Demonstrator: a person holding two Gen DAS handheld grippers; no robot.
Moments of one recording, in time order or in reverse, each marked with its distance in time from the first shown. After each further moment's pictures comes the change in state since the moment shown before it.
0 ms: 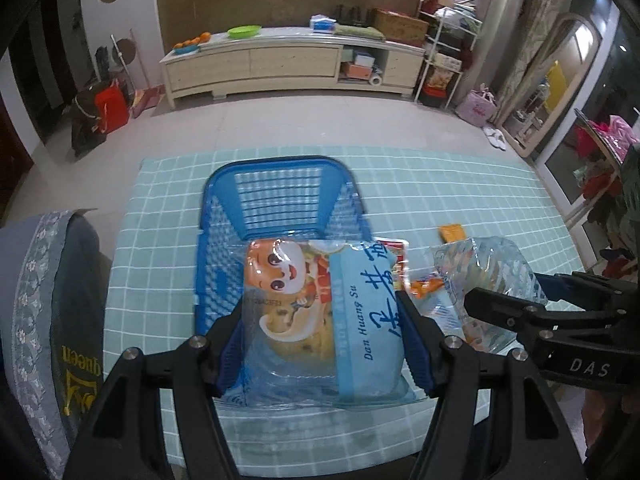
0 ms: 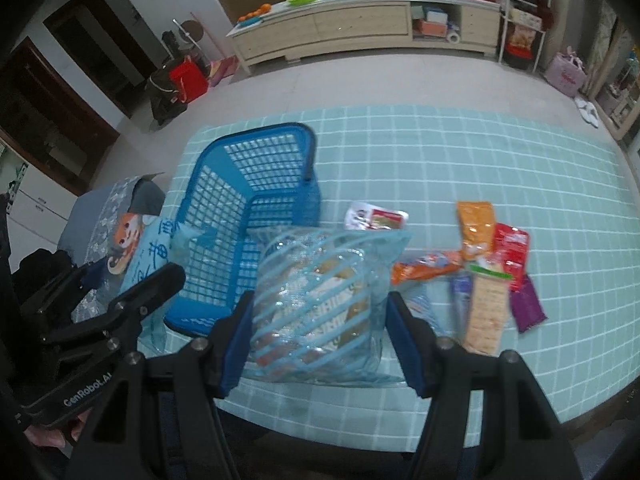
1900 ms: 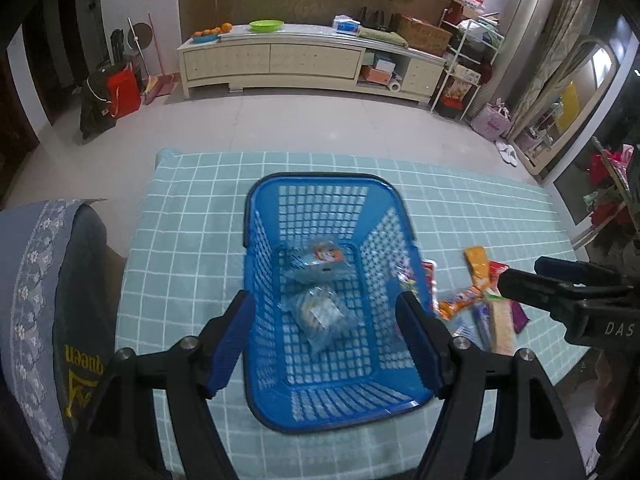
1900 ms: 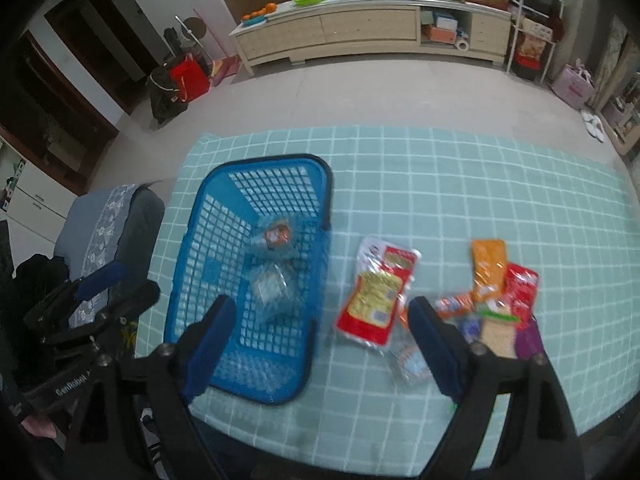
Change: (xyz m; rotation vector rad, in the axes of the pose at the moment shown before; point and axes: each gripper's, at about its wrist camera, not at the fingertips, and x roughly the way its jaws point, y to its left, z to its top) left arm -0.007 0.043 0.016 -0.069 -0.002 -0.004; right arm -0.009 0.010 0.044 -0.022 0.003 -0.021
